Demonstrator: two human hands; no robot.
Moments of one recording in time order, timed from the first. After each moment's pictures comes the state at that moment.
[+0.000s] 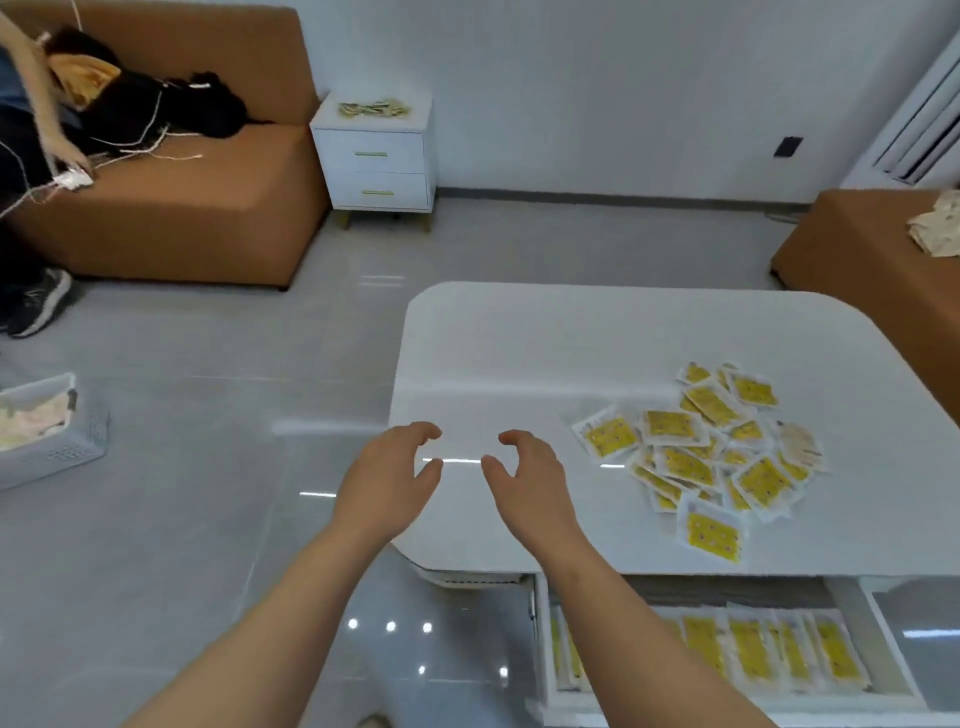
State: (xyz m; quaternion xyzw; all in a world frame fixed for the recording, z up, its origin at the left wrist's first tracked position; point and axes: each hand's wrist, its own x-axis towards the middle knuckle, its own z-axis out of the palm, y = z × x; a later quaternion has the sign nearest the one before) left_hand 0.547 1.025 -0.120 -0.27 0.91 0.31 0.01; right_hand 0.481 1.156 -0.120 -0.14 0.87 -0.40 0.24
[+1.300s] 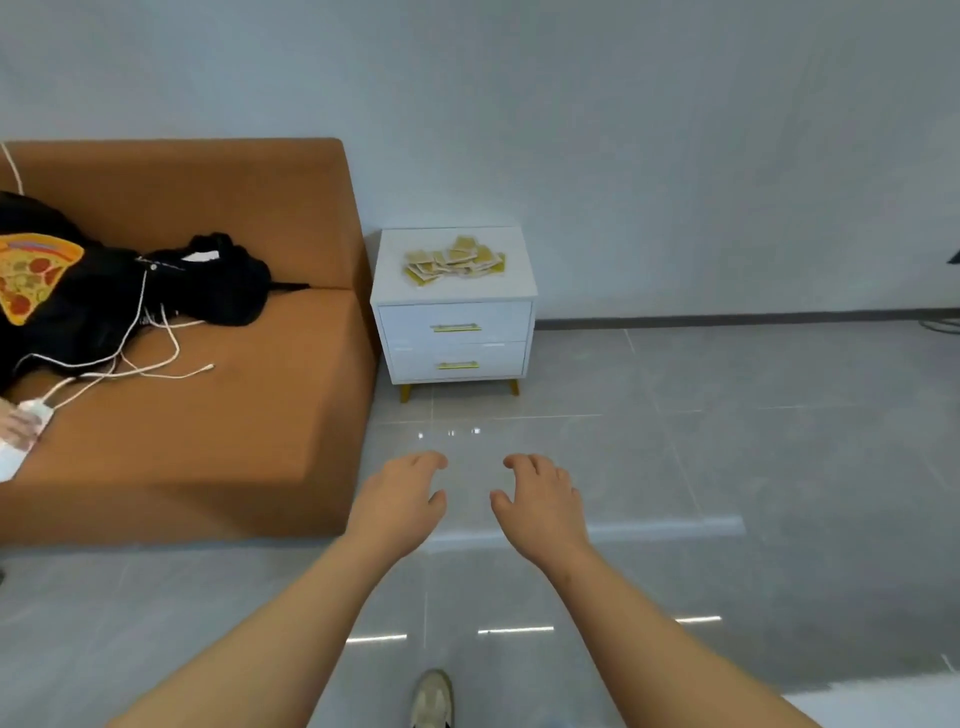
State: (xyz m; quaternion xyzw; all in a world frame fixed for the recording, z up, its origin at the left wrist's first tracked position) left_hand 0.008 0.234 -0.121 -0.20 0.95 0.21 0.11; right_hand -0.049 0.375 -0.118 -0.19 0.93 -0.20 0.23
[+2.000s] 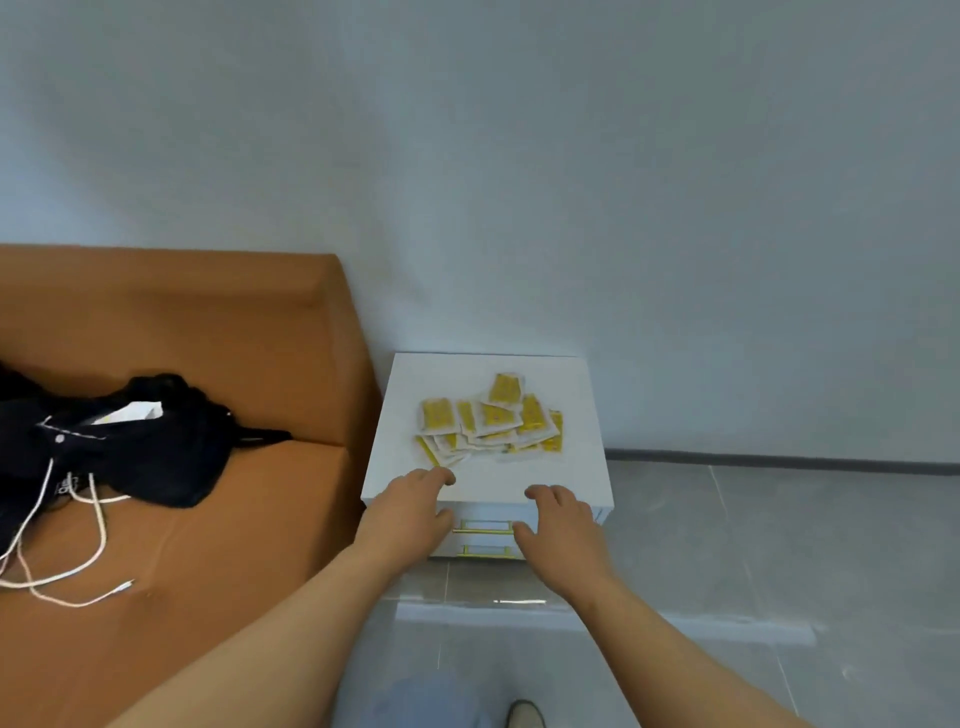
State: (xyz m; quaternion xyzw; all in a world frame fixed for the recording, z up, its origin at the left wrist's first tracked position) left_hand -0.447 -0.042 -0.133 -0.23 0.94 0.22 0.13; right_hand -0.519 0.115 -0.144 -0.23 0.92 -0.17 0.27
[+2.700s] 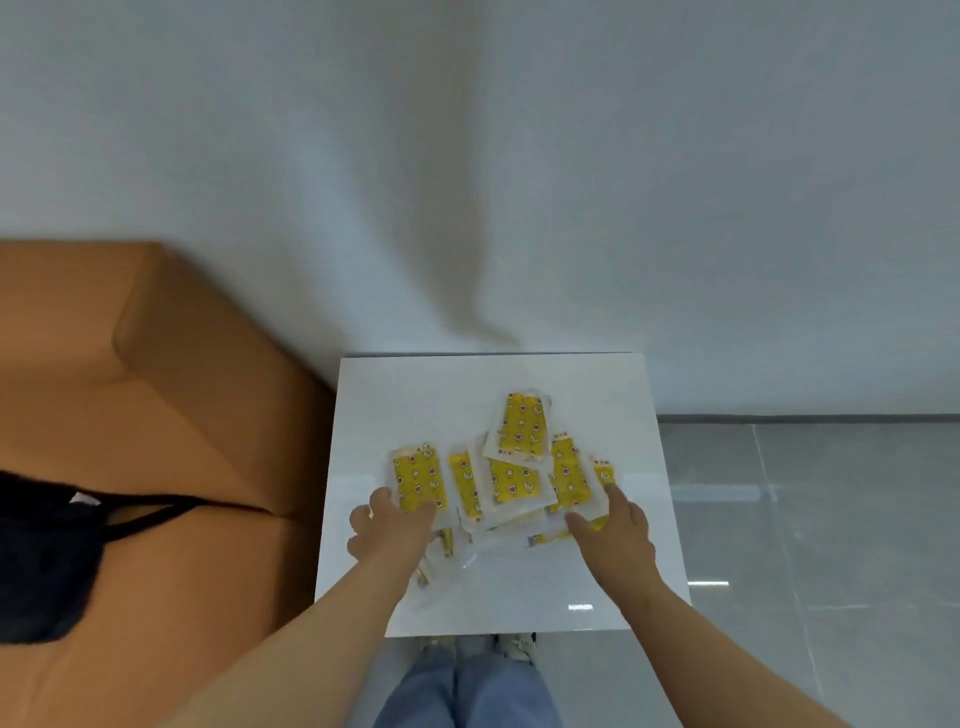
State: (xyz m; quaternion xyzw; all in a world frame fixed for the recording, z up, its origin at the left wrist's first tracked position) left_hand -0.673 -0.200 -0.303 -0.60 0.66 0.41 0.21; right_hand -0.754 -0.015 -0.290 0.09 0.88 -0.26 0.39
